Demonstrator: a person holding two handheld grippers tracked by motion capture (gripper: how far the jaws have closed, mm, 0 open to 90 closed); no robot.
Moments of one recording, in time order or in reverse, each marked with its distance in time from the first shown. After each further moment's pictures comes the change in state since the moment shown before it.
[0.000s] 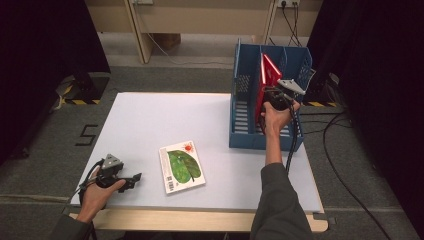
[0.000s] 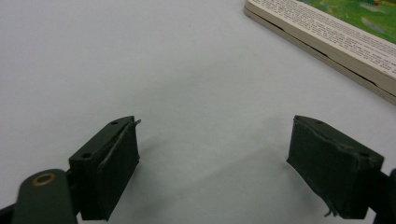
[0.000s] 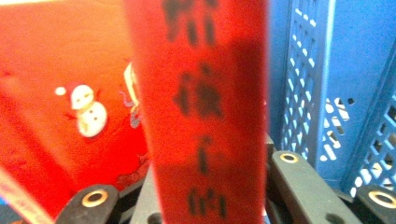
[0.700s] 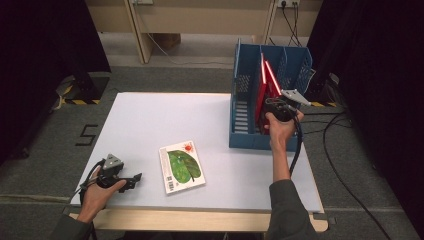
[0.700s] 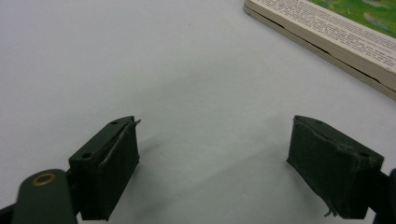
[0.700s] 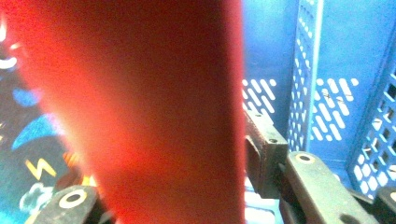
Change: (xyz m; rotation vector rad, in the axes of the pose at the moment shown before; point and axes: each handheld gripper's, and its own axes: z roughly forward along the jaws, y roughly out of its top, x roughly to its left) left arm -0.001 0.000 0.001 0.004 0.013 0.014; right arm -0.002 -0.019 -0.036 -0.003 0.075 -0.009
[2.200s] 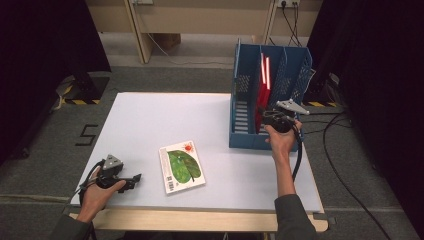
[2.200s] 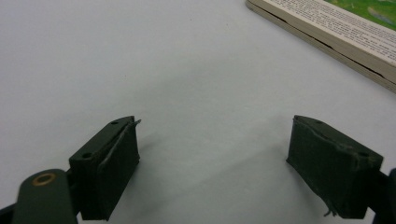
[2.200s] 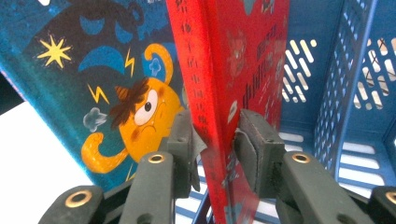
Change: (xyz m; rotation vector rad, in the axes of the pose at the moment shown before) left arm 0.001 -0.001 0.000 0.010 0.000 0.001; right arm 0.007 -0.023 -0.018 0.089 0.121 -0.024
